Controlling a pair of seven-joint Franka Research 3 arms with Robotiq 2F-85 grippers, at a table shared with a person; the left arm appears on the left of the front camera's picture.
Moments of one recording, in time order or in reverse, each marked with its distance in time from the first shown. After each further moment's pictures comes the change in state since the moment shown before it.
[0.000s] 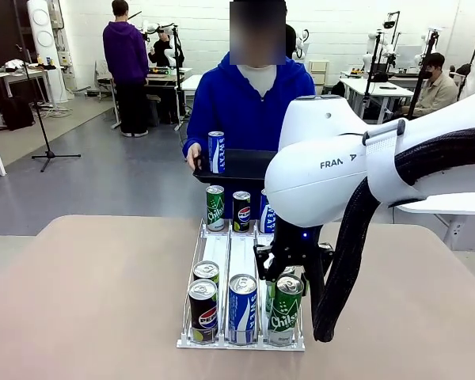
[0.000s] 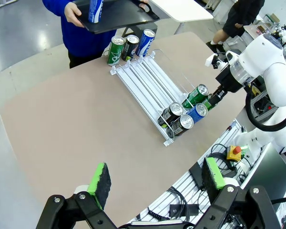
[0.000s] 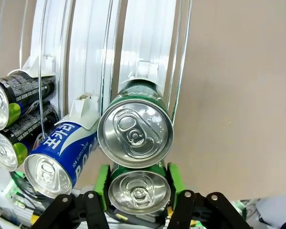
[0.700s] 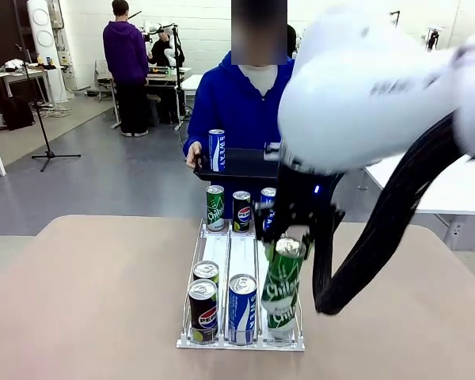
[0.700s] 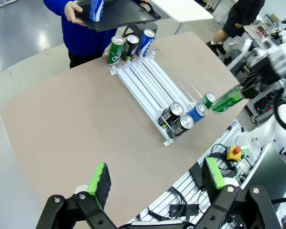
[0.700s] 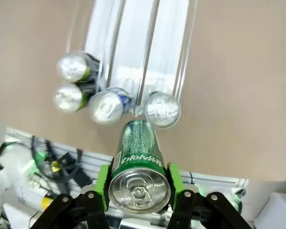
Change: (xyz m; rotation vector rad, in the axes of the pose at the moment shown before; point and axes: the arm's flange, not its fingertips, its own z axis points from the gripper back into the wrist) left arm 0.000 0.000 0.000 0.000 0.000 0.000; right arm -0.062 0.014 0.141 0.056 -0.139 0.064
